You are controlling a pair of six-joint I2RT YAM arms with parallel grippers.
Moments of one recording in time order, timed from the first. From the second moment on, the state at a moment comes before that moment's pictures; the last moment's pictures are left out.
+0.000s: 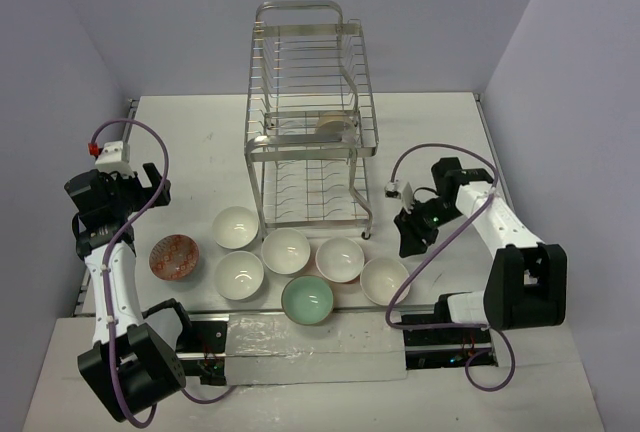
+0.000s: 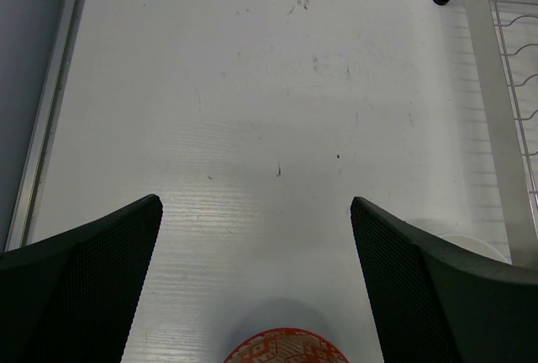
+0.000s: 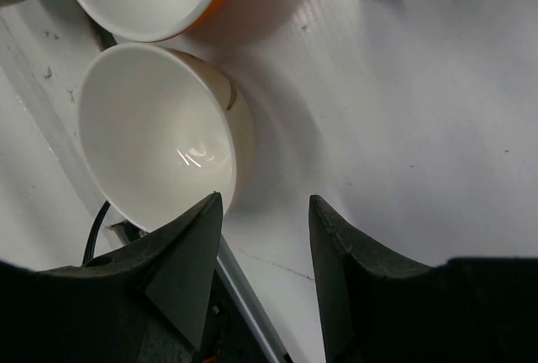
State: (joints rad) left arm 0.47 0.93 0.67 -0.19 0.46 0.07; right arm 0.04 1.32 0.88 -1.13 -0.65 -0.89
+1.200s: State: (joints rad) left arm 0.47 0.93 0.67 -0.19 0.47 0.07; right arm 0.21 1.36 0.80 -1.04 -0.59 -0.79
